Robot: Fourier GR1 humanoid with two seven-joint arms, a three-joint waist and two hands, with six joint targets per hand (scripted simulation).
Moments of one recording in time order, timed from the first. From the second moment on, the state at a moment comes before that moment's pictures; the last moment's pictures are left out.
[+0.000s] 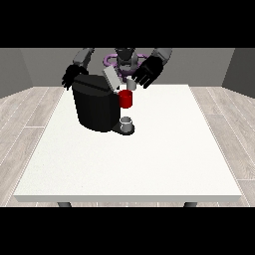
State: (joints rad) left arm -1.13 0.46 0.11 -0.64 -0.60 -0.13 -0.12; right arm -0.32 -0.03 0.00 -1.37 -0.02 -0.15 -0.05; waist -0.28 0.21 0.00
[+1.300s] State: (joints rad) left arm -1.17 0.45 0.11 -0.61 -0.63 -0.15 -0.13; right arm -0.30 -0.05 -0.04 -1.39 -0.04 -0.15 -0.06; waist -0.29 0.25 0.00
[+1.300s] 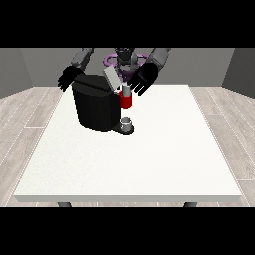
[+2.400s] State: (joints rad) left arm -1.17 0.44 0.10 -0.60 -0.68 -0.14 -0.14; right arm -0.30 -0.05 -0.05 -1.38 -0.04 -0.17 -0.07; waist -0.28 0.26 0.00
